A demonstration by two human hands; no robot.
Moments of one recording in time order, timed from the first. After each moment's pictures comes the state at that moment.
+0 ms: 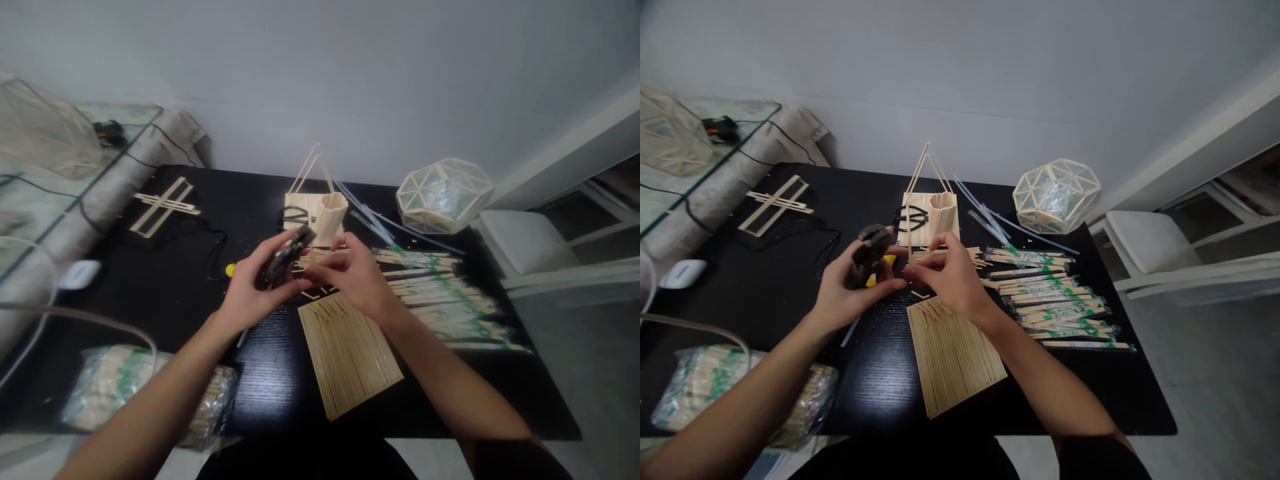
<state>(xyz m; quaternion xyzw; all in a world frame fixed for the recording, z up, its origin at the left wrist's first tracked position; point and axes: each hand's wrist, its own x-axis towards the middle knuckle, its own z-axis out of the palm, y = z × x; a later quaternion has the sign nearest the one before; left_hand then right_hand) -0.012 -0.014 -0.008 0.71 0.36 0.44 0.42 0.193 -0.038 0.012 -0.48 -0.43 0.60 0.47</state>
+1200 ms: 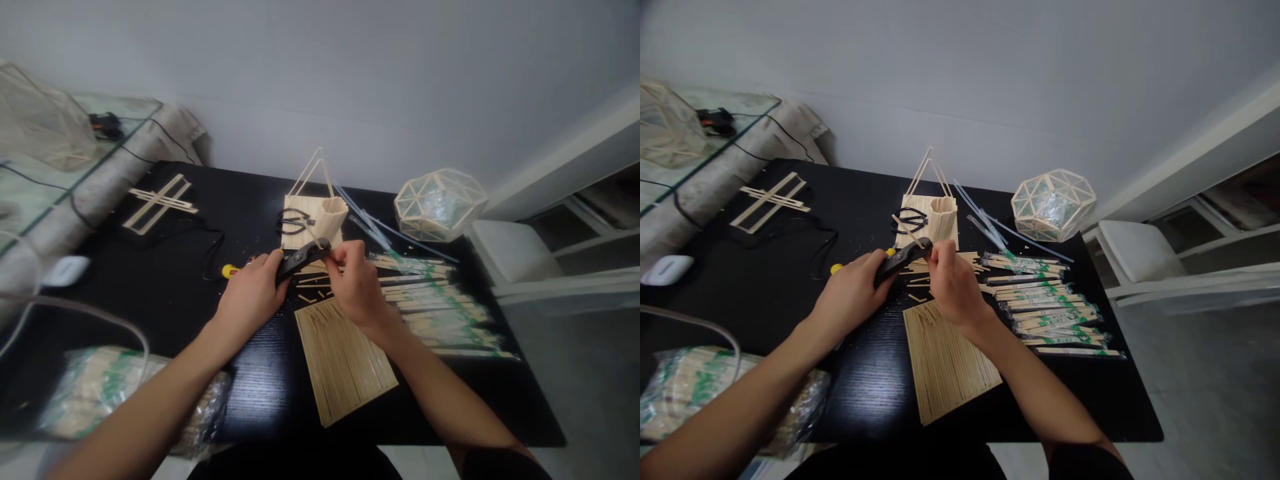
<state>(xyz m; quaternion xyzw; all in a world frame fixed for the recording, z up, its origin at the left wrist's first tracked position) -0.003 -0.015 0.003 0.82 0.56 0.06 0.10 0.199 -0.036 -0.020 -0.59 -0.68 0.08 0.43</state>
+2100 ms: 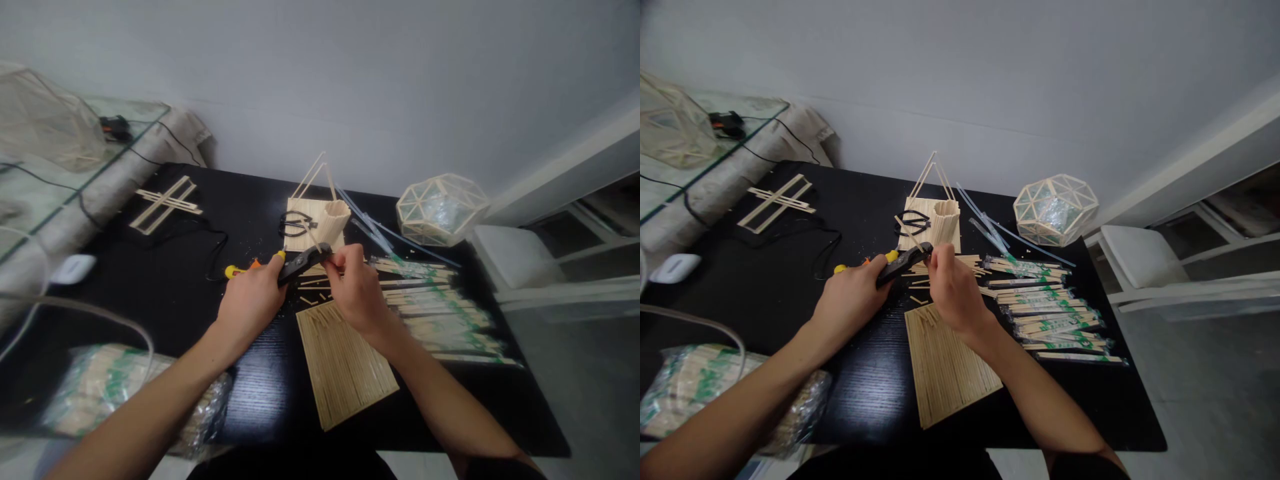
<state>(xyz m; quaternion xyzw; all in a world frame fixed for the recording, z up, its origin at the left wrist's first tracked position) -0.004 -0.019 0.001 0.79 0.60 0.02 0.07 0.197 -0.040 -0.012 -0.58 -0.70 0.08 0.41</state>
